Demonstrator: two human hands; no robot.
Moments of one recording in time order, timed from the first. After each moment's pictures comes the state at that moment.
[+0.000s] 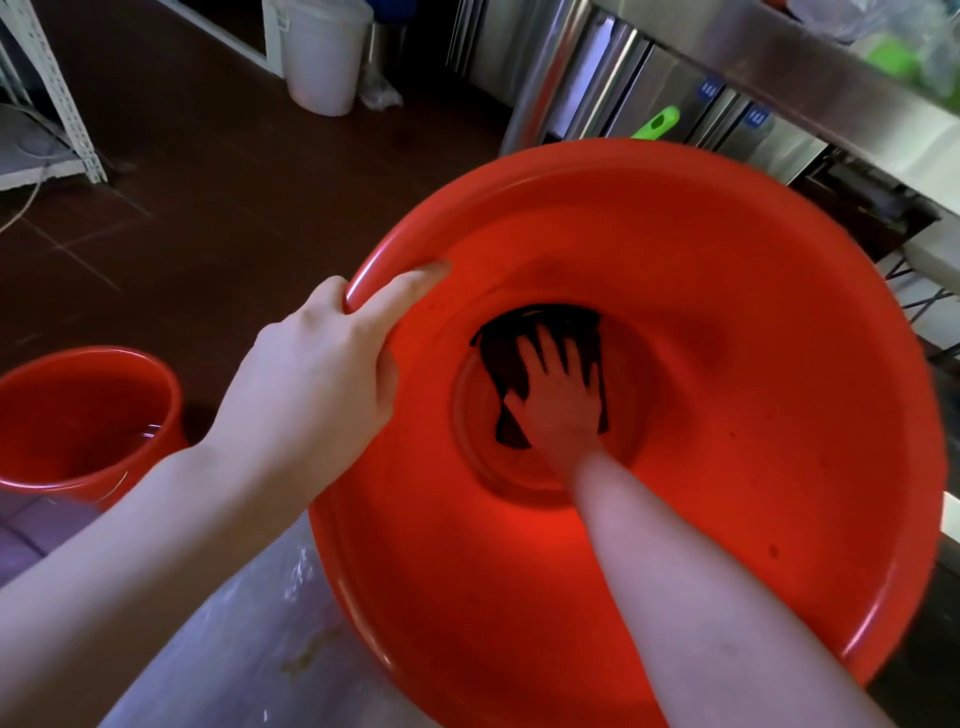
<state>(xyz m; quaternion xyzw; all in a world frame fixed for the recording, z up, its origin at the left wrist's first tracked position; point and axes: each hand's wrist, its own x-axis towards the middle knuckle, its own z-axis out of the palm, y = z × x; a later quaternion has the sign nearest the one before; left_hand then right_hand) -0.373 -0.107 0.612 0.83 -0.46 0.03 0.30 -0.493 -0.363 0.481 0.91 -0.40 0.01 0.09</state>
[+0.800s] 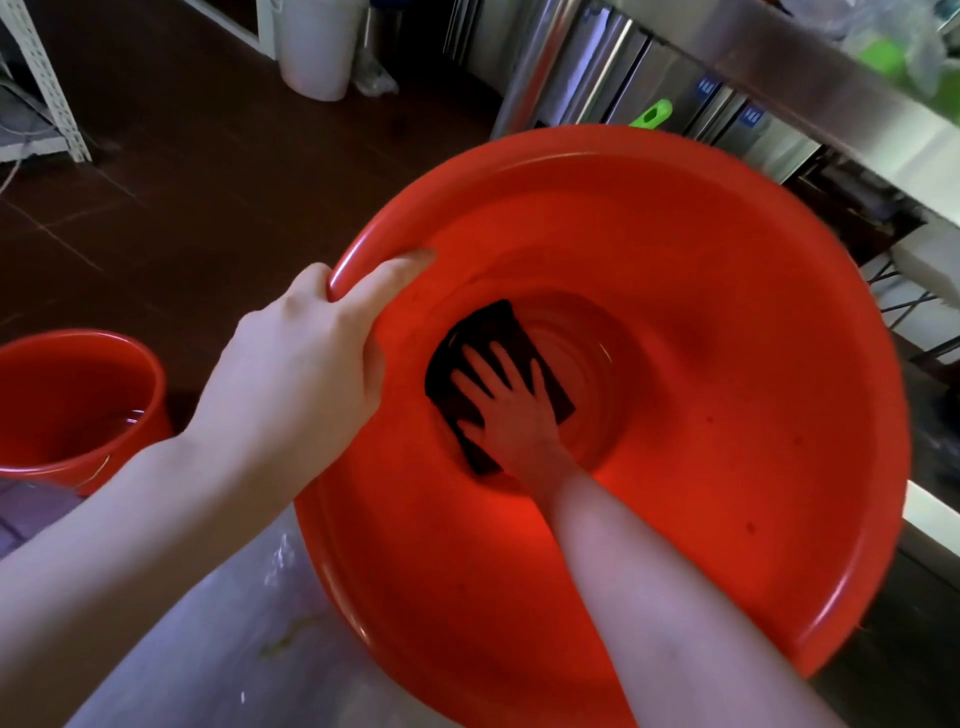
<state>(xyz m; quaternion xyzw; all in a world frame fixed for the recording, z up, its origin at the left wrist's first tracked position) -0.382 -0.105 0.615 0.83 -0.46 0.02 0.30 -0.496 -0.344 0.455 0.96 -0.22 -0.07 0.13</state>
